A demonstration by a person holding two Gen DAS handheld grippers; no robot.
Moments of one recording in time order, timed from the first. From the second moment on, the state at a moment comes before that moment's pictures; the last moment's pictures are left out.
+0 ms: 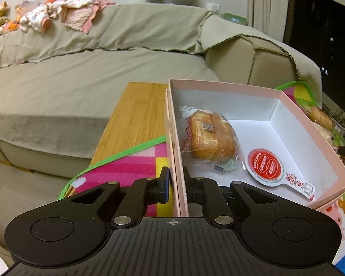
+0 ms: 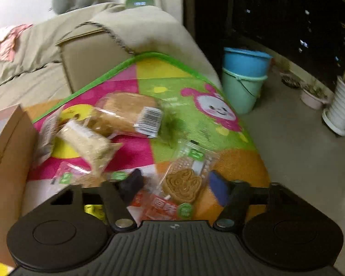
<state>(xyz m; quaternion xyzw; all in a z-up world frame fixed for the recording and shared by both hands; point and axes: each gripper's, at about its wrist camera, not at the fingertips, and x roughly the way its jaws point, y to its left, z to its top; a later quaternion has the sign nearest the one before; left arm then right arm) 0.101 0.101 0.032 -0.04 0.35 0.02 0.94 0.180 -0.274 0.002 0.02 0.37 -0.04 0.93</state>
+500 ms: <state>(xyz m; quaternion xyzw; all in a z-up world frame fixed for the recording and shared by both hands) 0.101 0.102 0.033 -0.05 0.35 0.02 0.94 0.068 -0.257 0.075 0.01 0.37 0.08 0.93</state>
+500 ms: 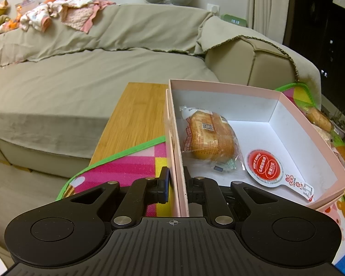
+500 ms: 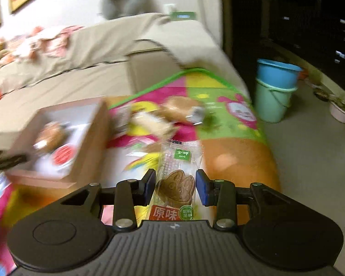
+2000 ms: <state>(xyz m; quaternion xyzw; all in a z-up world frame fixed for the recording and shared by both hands) 0.105 0.104 0.029 -0.06 0.35 0.01 0.93 0.134 -0.240 0.082 -0.03 0.33 0.07 0.94</state>
